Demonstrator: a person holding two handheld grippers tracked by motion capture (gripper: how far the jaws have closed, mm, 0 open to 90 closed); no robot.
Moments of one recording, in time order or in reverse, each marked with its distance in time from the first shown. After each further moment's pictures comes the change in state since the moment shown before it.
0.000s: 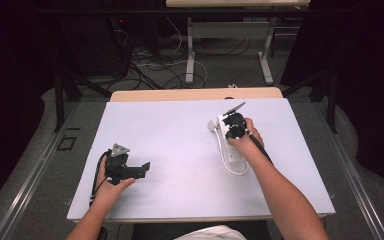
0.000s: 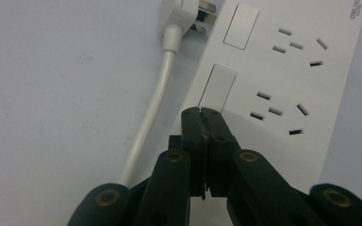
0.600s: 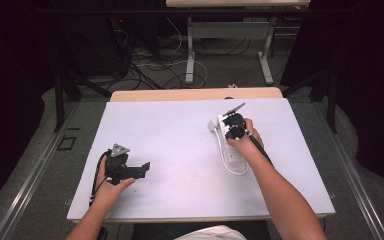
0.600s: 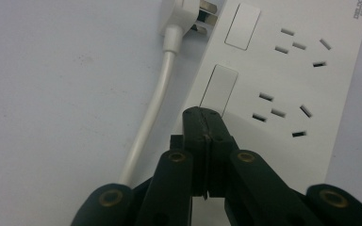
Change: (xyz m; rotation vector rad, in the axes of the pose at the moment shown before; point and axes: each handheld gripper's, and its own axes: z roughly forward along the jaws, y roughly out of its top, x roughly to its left) left arm 0.000 0.000 0.000 0.000 0.002 0.002; right arm -0.001 -0.002 0.002 -0.008 0.000 -0.013
